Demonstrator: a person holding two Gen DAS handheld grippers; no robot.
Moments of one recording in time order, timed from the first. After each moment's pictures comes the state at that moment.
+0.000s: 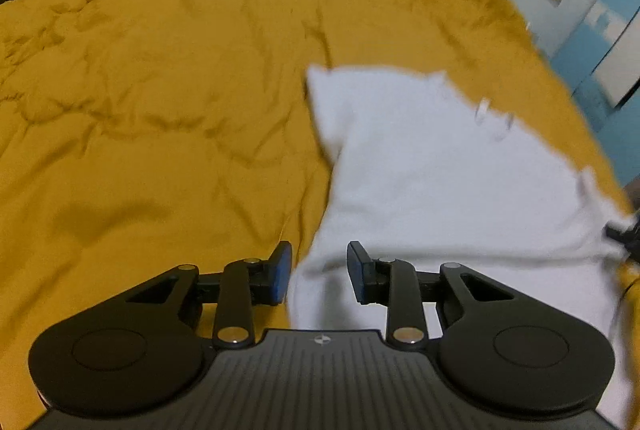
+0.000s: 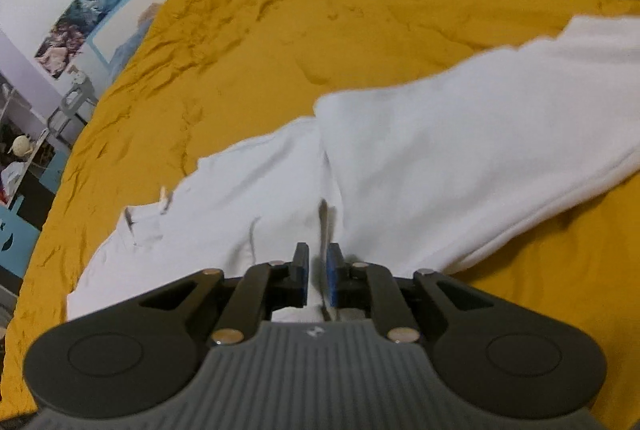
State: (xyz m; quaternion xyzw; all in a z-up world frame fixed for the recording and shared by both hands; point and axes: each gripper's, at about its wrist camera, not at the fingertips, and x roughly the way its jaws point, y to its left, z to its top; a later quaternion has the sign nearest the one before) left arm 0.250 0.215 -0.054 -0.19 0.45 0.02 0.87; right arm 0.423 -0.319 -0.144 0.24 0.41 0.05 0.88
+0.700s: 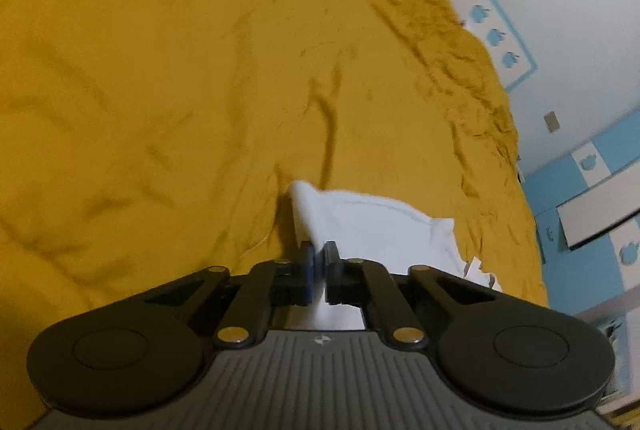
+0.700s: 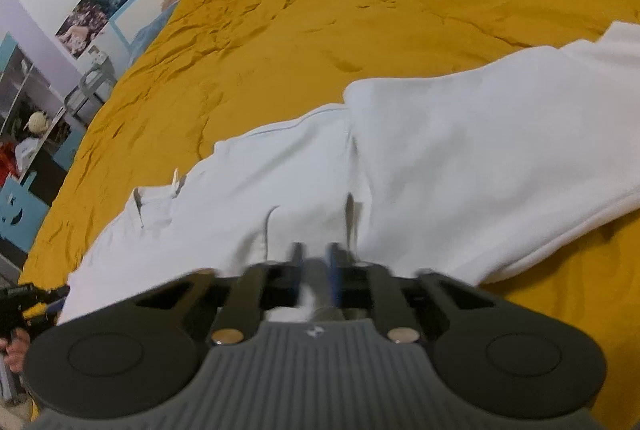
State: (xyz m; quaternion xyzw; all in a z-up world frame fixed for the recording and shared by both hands) left arm 0.380 0.267 -0.111 -0.37 0.37 0.02 0.85; right arm 0.438 -0.302 -0.162 0.22 0.41 0.08 0.88
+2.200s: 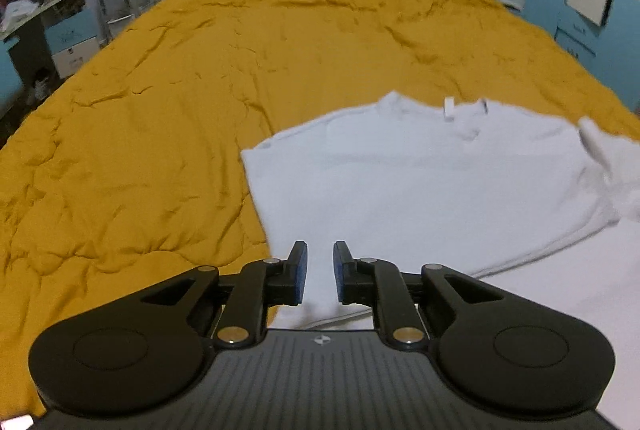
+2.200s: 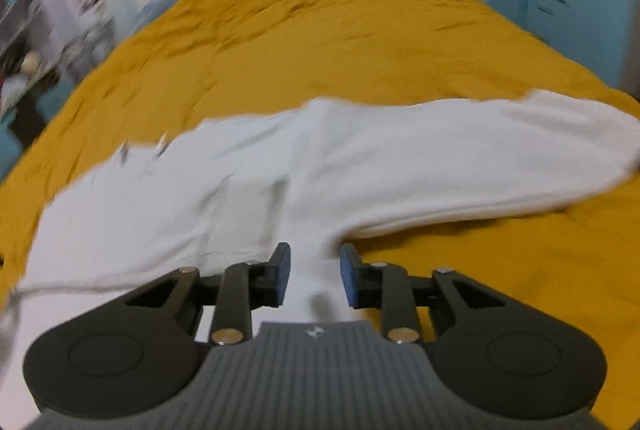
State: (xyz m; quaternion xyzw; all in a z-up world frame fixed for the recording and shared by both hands) left arm 0.284 0.138 -0.021 -0.01 0.42 0.02 0.91; right arm 0.356 -0.360 -0.116 0.12 0.39 0.05 0.91
